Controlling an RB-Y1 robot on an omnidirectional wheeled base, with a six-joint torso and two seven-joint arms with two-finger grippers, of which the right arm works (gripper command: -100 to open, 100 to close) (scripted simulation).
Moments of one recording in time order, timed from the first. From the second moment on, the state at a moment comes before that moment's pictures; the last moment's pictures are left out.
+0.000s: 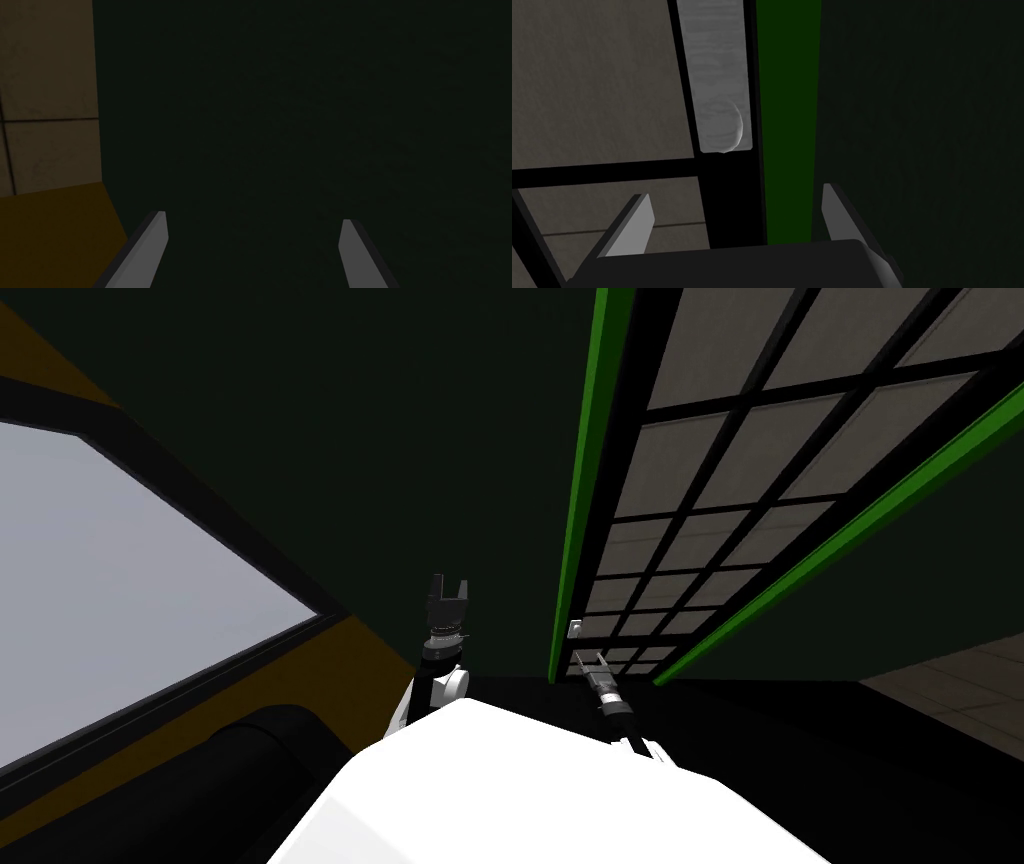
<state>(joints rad) 0.03 -0.08 -0.09 -0.81 0.38 -0.85 1.22</state>
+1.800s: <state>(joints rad) 0.01 -0.19 -0.31 -0.65 0.25 -0.93 1.22</state>
